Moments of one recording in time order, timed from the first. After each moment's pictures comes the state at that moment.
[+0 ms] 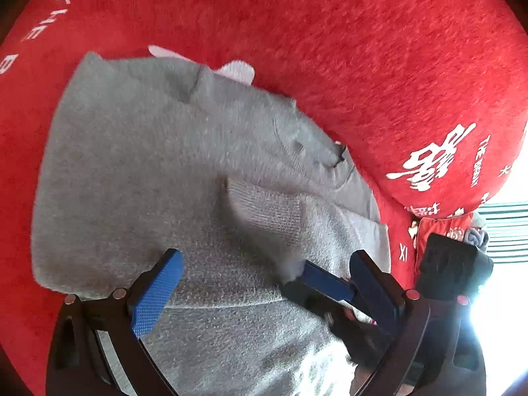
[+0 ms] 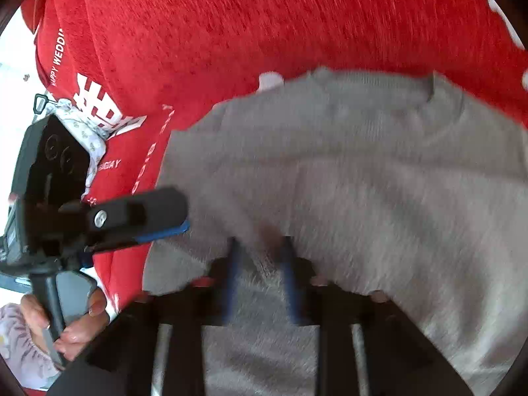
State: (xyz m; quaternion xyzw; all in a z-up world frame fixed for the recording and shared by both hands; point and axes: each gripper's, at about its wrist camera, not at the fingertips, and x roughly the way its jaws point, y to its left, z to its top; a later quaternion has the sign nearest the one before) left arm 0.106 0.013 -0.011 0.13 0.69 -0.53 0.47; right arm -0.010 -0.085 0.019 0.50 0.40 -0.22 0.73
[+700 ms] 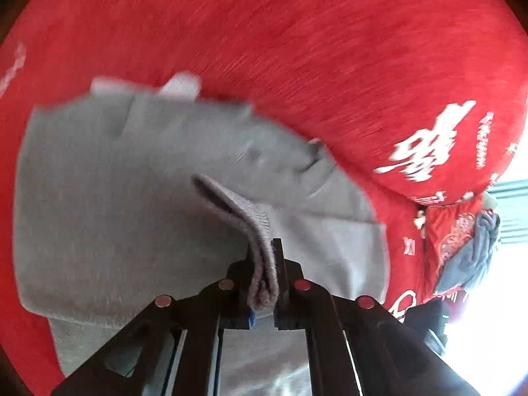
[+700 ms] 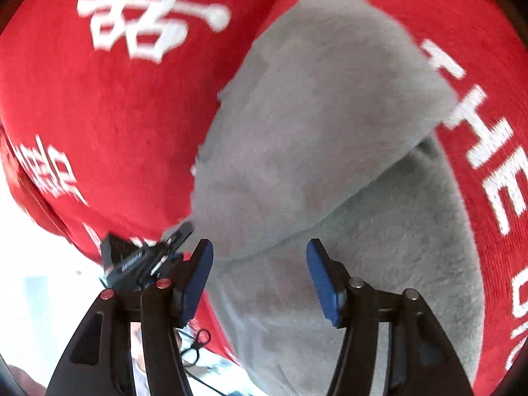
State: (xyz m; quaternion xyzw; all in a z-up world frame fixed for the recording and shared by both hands) left arm 0.068 -0.028 0.027 0.16 0.65 -0.56 0.48; right arm -0.230 -0.047 -0.005 0.76 0.10 -0.31 0.56
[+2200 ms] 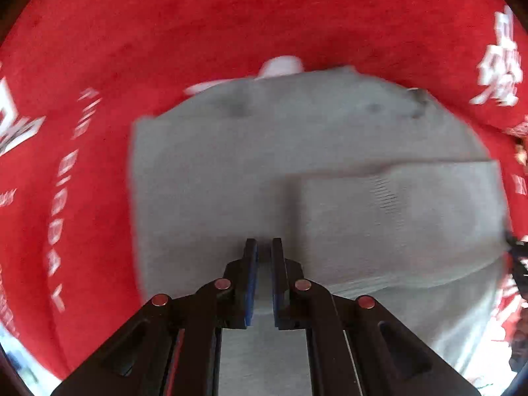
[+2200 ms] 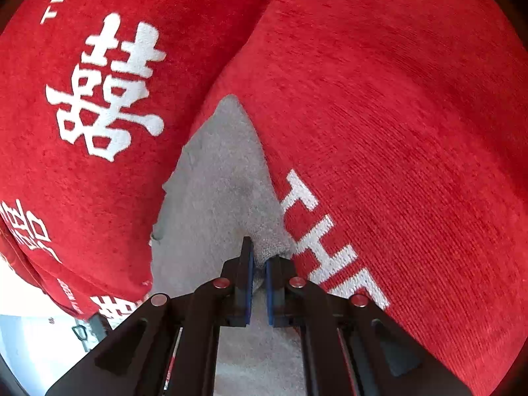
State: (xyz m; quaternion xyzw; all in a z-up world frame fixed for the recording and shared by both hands) left arm 0.092 0.016 -0.003 0.39 0.53 -0.47 0.59; right arm -0.314 -0.056 -0.008 0.72 0.11 -0.44 0.53
